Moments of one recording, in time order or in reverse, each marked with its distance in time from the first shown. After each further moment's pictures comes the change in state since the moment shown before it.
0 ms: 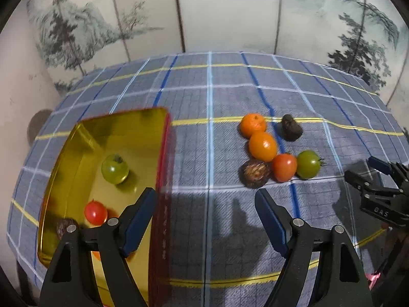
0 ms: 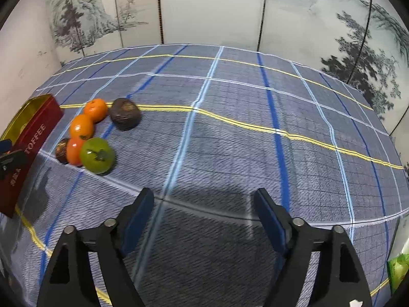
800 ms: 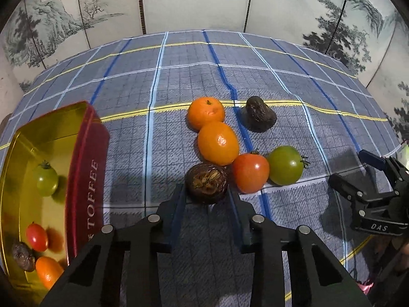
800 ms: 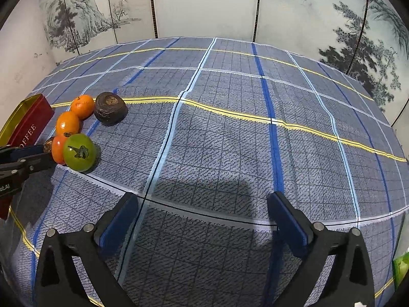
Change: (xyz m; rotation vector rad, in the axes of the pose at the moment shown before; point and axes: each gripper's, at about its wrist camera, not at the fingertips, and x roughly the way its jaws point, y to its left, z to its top) left arm 0.060 -0.033 0.012 0.047 0.092 -0.179; right arm 0.015 -0.010 -0.002 0.025 0.030 0.006
